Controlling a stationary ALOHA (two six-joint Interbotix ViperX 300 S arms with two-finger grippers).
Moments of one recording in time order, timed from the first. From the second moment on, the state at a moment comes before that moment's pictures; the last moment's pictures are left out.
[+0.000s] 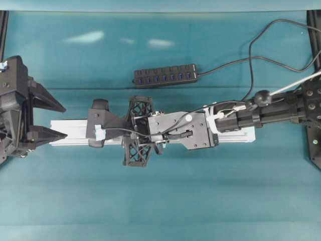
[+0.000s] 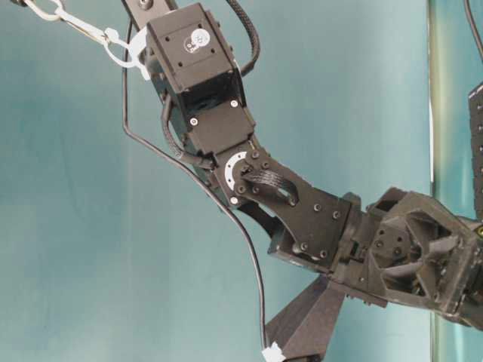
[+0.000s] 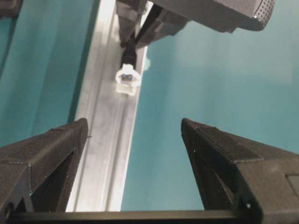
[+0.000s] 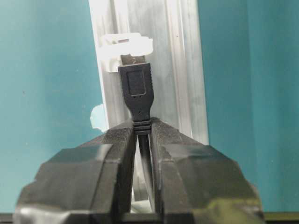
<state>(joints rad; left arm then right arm) 0.04 -0.80 1.01 0.01 0.47 -0.21 0.04 0.50 -0.05 -0.27 0.69 0.27</state>
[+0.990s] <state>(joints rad) 0.03 -0.72 1.05 0.01 0.36 -0.21 0.04 0.53 -0.12 -0.25 0.63 0.27</state>
